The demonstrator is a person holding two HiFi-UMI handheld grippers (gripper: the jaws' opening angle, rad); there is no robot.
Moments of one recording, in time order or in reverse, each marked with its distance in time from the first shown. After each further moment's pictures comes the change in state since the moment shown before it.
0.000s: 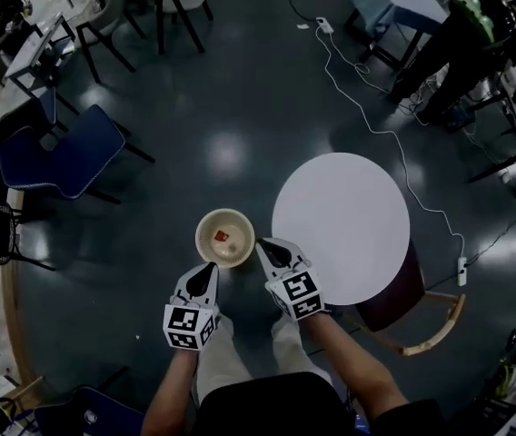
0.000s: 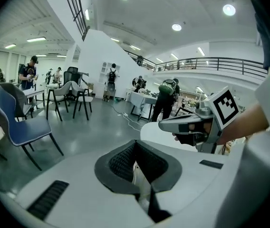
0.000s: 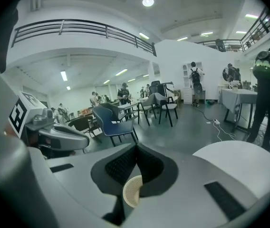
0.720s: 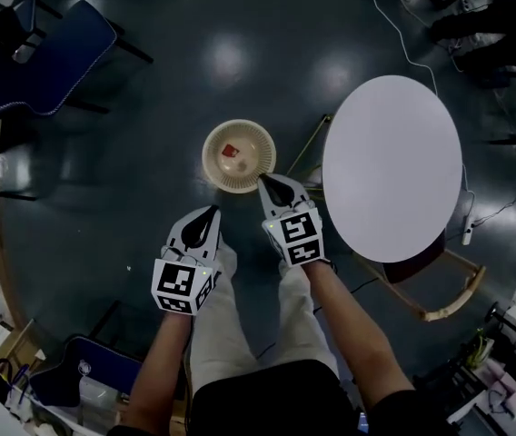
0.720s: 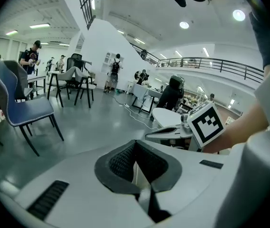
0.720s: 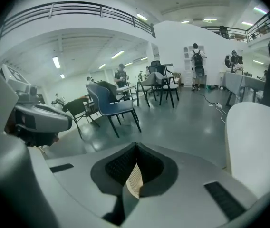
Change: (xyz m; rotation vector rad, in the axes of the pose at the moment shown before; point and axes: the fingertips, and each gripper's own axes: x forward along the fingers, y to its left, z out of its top) left arm 0.037 0.107 -0.122 -0.072 0.082 -0.030; right arm 0.164 0.030 -0.153 0.030 0.193 -0.018
